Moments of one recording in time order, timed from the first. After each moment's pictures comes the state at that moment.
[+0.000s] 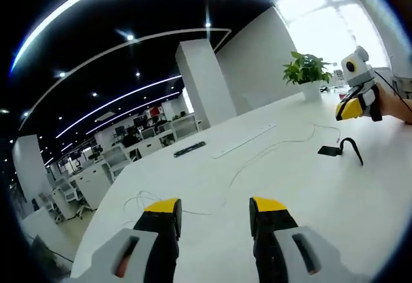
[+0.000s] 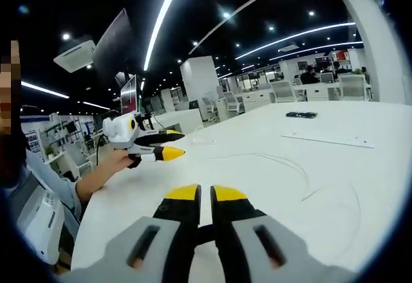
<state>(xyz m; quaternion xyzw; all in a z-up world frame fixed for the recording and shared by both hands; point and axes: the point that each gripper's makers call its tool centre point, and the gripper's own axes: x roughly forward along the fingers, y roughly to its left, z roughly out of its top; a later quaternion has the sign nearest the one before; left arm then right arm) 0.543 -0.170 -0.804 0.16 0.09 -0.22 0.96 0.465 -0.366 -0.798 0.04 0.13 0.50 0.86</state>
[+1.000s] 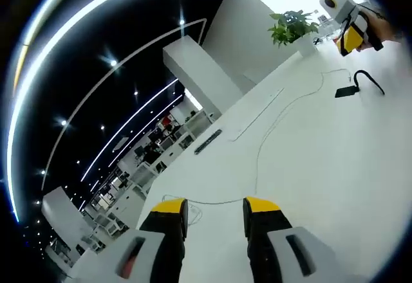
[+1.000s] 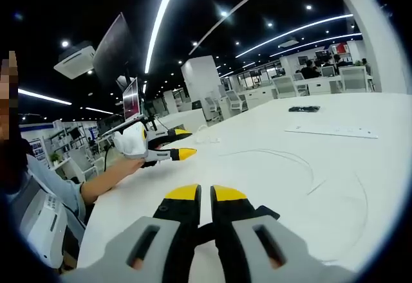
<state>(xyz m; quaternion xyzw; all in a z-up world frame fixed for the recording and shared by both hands) 0.568 -0.148 -0.821 0.33 0.06 -0.16 0.93 0.480 -0.381 -0.794 0.07 0.14 0.50 0.85</state>
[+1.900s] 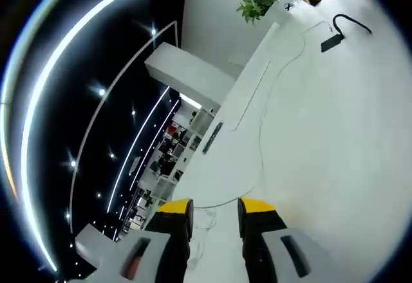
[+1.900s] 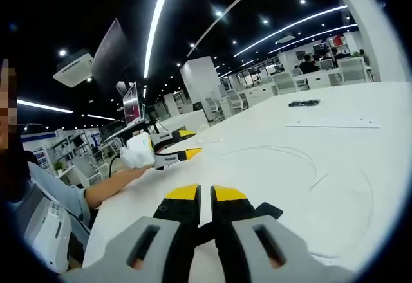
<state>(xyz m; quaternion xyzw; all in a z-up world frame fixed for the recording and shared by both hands) 0.577 -0.142 -0.822 0.47 0.04 -0.12 0.88 0.477 -0.376 -0.796 0.09 0.15 0.51 0.84</state>
